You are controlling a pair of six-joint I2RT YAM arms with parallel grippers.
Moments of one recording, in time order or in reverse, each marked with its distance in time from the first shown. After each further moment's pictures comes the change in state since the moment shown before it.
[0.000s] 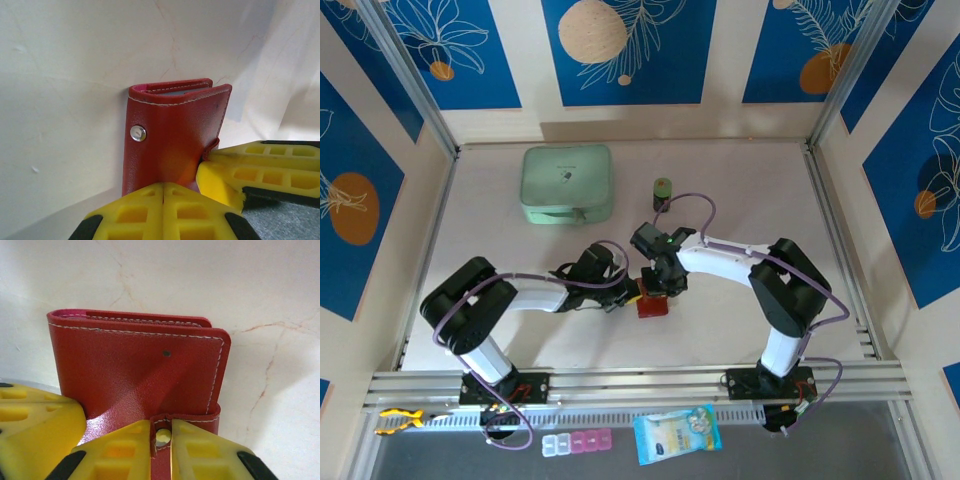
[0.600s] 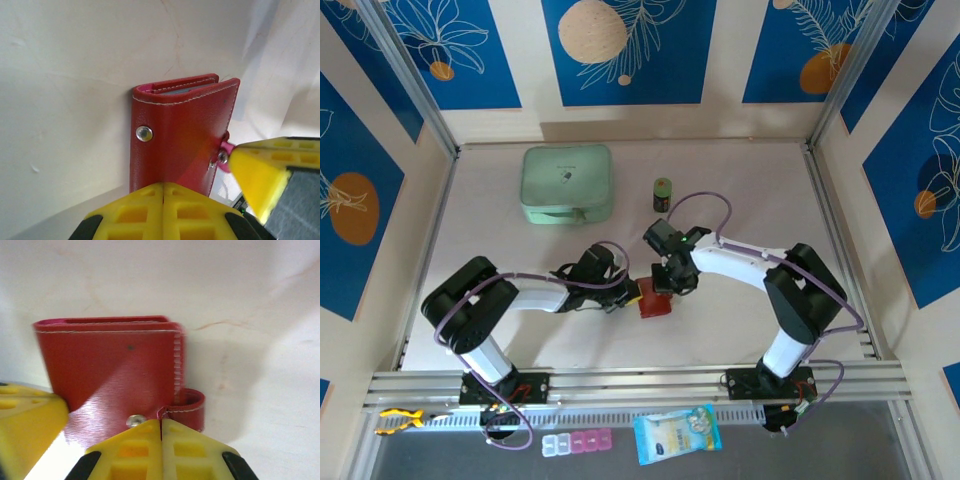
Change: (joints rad) left arm -0.004 0.007 0.000 0.000 -0.002 -0.001; right arm -0.066 -0.087 -0.071 0.014 0.000 -0.003
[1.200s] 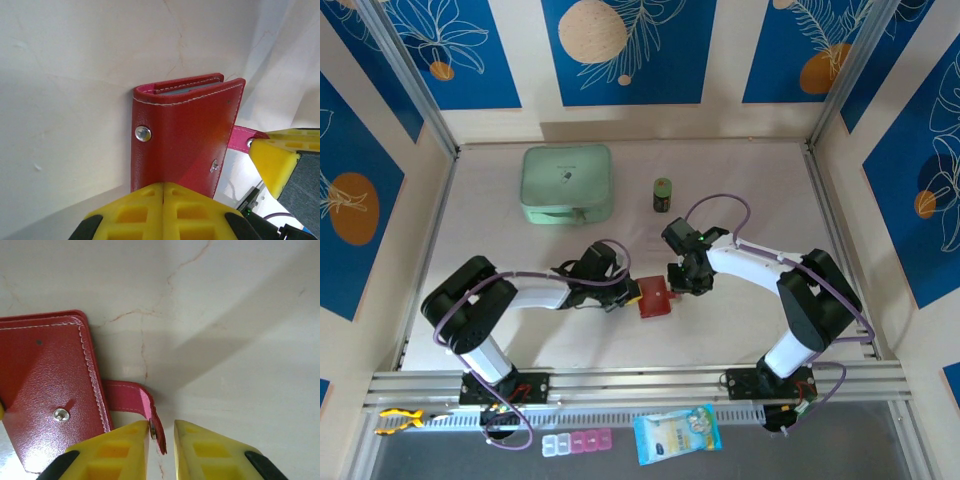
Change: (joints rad) left arm 0.000 -0.002 0.043 -0.092 -0.002 0.031; right arm -0.078 -0.069 -0.084 -0.005 -0.008 -0.041
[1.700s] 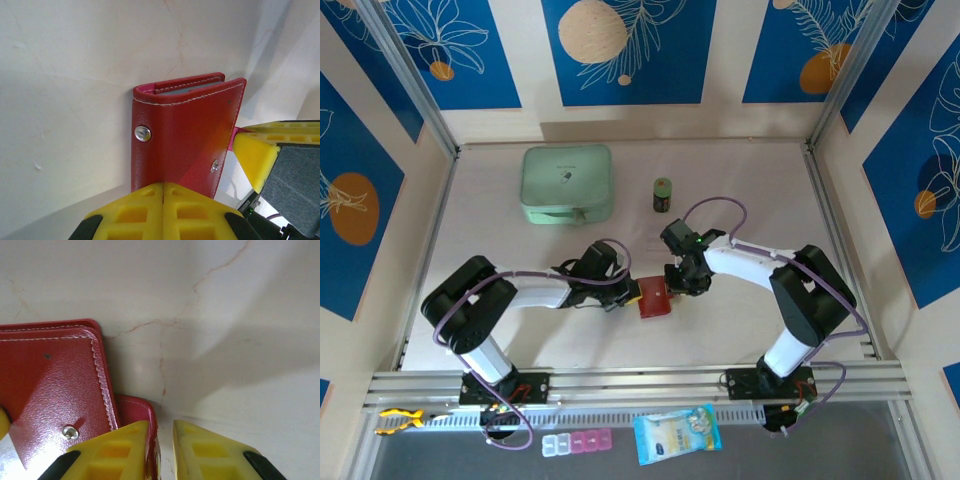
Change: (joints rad) left arm 0.000 0.000 0.010 -0.019 0.000 0.006; right arm -0.008 0.037 -0.018 0.077 -0.053 -0.005
